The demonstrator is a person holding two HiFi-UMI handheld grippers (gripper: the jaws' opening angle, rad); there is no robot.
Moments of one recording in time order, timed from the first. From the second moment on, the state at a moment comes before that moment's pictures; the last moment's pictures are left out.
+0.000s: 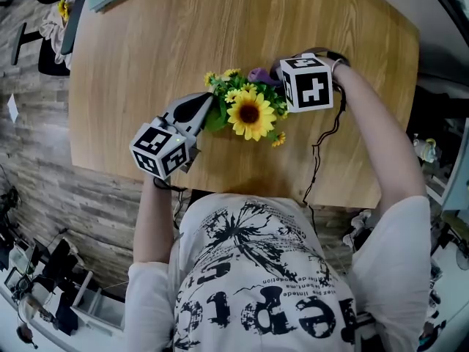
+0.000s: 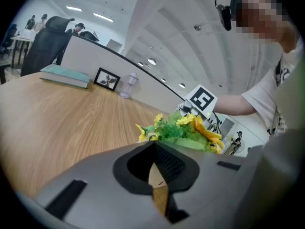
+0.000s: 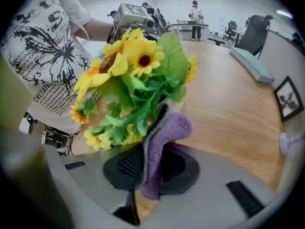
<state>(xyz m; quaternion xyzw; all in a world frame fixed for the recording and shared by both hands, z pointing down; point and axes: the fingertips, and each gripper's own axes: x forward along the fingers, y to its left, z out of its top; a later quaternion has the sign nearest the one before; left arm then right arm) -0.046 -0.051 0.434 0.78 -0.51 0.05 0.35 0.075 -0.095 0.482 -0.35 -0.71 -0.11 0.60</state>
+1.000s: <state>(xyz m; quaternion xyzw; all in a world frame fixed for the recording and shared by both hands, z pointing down) -0.043 -0.050 0.432 0.73 -0.60 0.10 0.30 0.018 -0.157 0.377 0.05 -0.90 -0.06 0.43</state>
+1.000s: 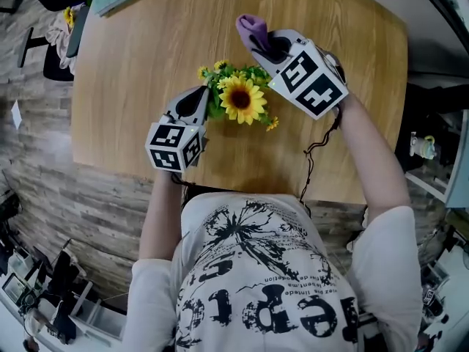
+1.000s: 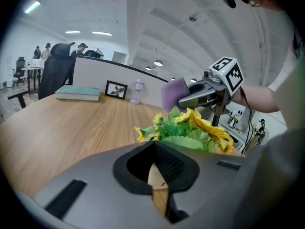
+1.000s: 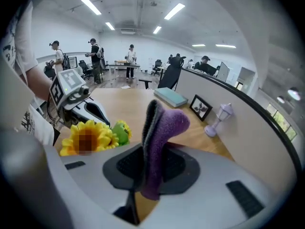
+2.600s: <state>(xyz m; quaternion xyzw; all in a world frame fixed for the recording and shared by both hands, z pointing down) -0.185 -0.012 0.383 0.89 -0.40 0.12 0.19 -0.107 -0.020 0.461 0.35 -0.81 0.23 0.40</state>
